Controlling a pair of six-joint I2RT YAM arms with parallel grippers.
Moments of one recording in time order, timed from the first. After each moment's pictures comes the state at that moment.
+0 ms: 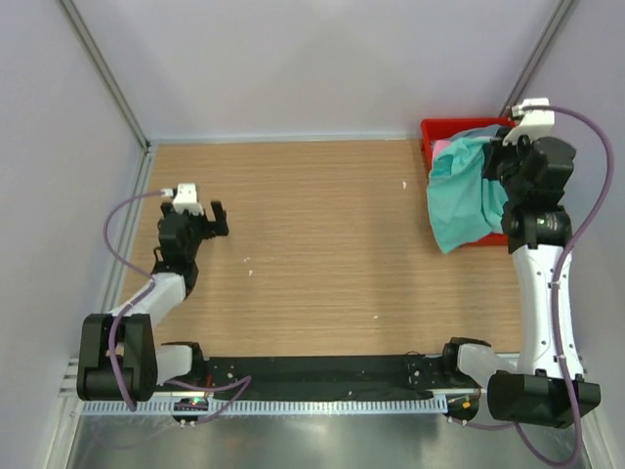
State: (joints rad) left arm -0.01 1.25 0.40 0.61 0.03 -0.05; right arm -0.15 1.07 1.24 -0.30 -0.09 -0.09
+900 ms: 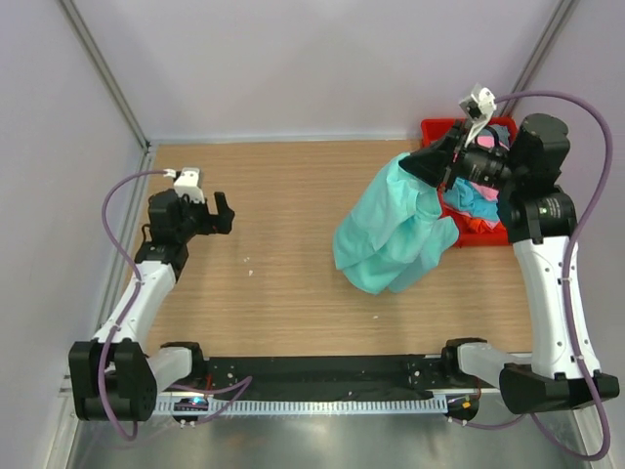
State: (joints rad) left arm -0.01 1.11 0.73 -0.02 0.20 -0.04; right arm 0.05 1.13 1.55 -0.48 -1.00 0.08
